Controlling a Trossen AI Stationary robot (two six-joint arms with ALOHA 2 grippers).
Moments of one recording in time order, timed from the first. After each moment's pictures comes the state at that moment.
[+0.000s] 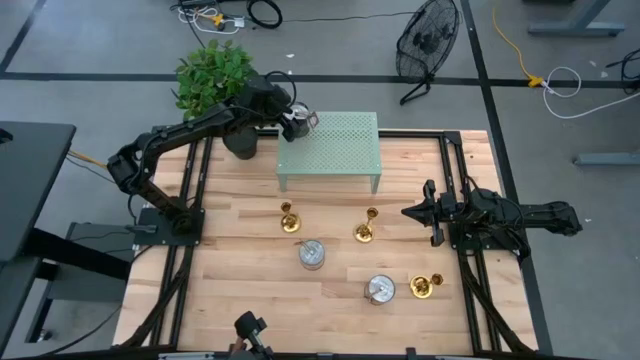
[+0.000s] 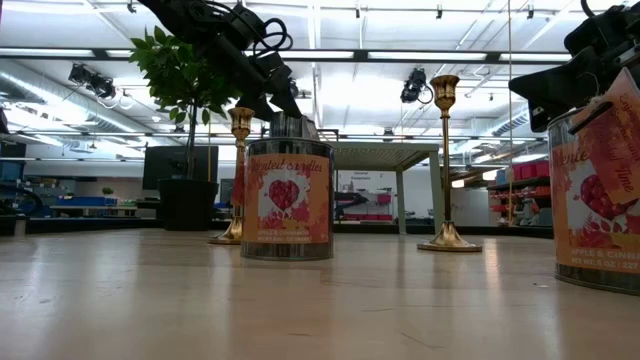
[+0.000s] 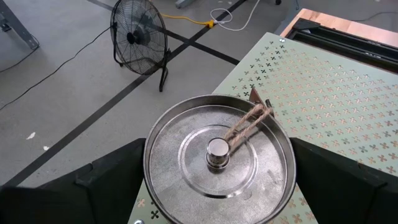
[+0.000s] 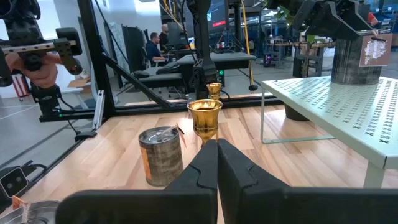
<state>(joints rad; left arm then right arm) 0.70 1.54 1.24 -0.23 0.02 0.06 0.01 0.00 0.02 0.01 -0.02 0.07</state>
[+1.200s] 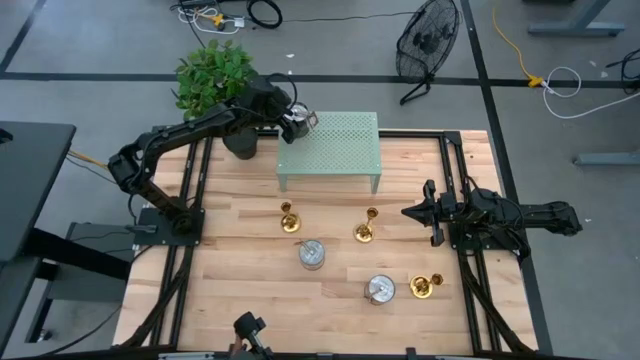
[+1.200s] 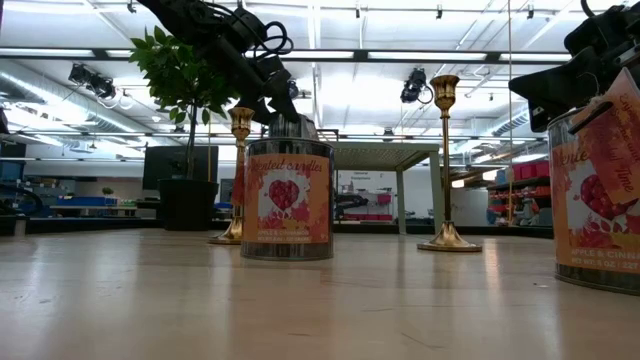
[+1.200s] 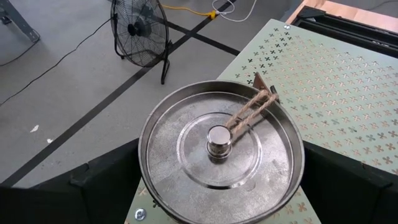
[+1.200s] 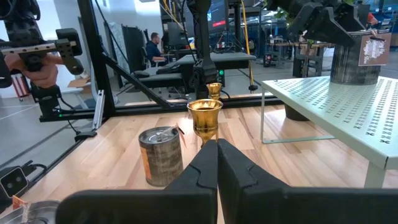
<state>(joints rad) 0.70 1.55 1.24 -0.25 0.01 0.07 0.01 0.00 0.02 0.01 -0.02 0.07</state>
